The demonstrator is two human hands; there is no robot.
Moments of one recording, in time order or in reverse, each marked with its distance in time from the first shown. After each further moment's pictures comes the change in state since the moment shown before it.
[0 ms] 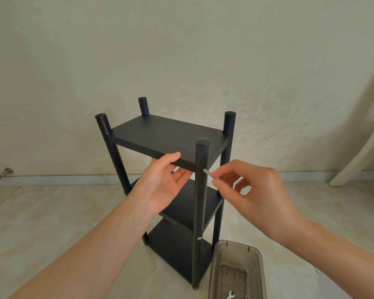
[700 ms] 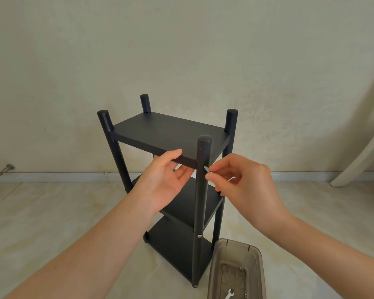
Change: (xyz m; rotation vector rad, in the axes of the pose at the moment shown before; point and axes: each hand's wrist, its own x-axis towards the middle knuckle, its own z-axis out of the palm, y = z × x) left_hand 0.002 -0.001 -0.002 -0.033 -0.054 -0.007; right_hand 0.011 0.000 0.018 0.136 0.046 0.184
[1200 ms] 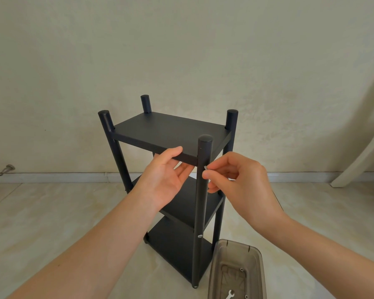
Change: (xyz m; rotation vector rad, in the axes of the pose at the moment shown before) left_hand 0.001 0.002 0.005 -0.007 0.028 0.036; right_hand 0.005 0.001 0.009 0.169 0.004 0.049
